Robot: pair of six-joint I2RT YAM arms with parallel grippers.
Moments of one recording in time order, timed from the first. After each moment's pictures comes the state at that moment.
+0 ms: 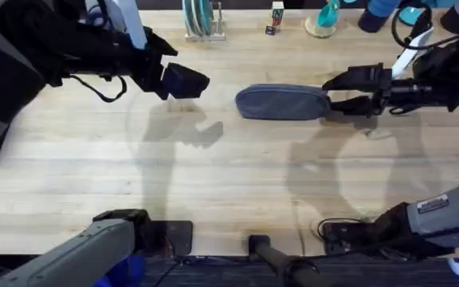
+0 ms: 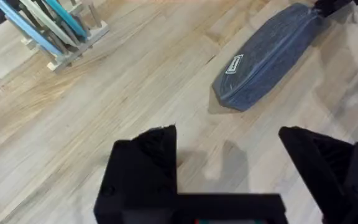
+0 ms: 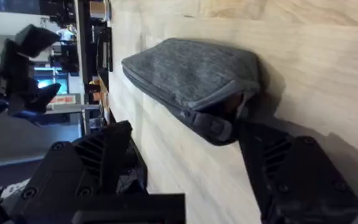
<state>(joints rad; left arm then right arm) 0.06 1.22 1.04 -0.76 0.69 0.59 -0.37 1.87 1.06 -0.96 -1.16 -0.42</state>
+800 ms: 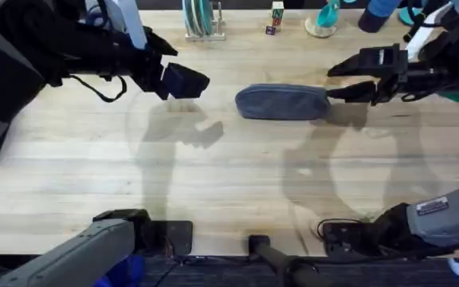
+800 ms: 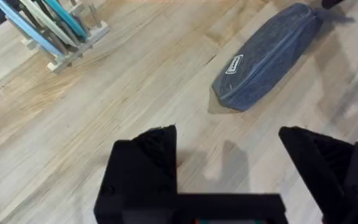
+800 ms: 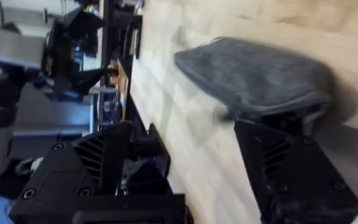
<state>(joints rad) 0.06 1.22 1.04 -0.76 0.69 0.59 -0.34 1.82 1.18 -1.25 -1.23 -0.60</state>
